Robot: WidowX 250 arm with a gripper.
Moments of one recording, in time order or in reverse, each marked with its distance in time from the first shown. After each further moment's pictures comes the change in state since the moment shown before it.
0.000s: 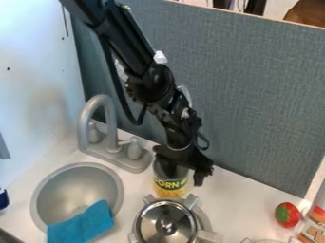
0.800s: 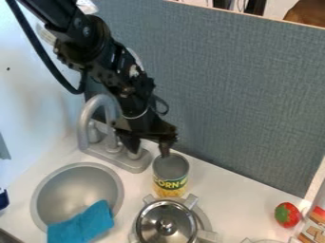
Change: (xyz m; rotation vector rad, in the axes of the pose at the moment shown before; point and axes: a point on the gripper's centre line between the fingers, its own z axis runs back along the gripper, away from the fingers) arm -0.009 0.059 0.074 0.035 -0.041 0.157
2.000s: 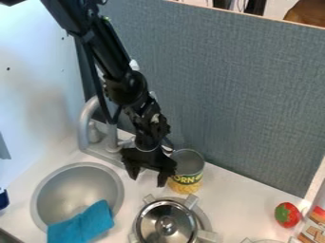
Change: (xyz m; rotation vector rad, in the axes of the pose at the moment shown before) arm -0.002 0.007 -0.097 0.119 0.105 -0.051
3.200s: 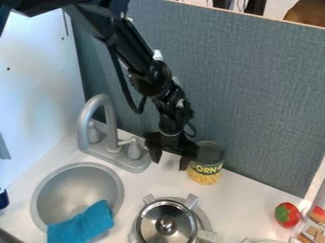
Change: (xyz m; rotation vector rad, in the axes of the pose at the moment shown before) arm 0.042 -0.028 0.007 -0.011 -0.055 -0.021
